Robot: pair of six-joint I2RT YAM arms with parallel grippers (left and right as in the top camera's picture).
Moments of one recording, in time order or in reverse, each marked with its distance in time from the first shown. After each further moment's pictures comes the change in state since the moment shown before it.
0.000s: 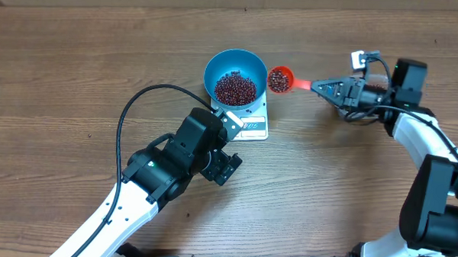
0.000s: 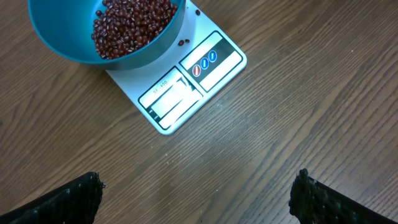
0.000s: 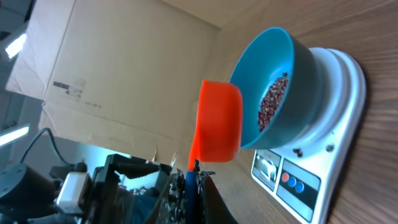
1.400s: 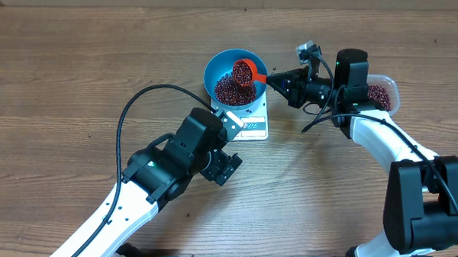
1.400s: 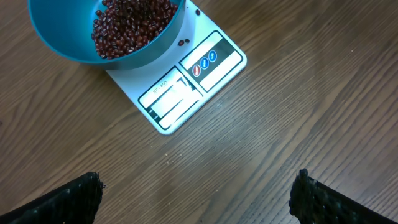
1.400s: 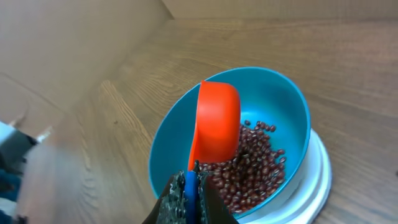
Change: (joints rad) left arm 0.000 0.000 0.000 0.000 0.000 0.000; right arm 0.309 0.000 0.000 0.196 0.486 -0.322
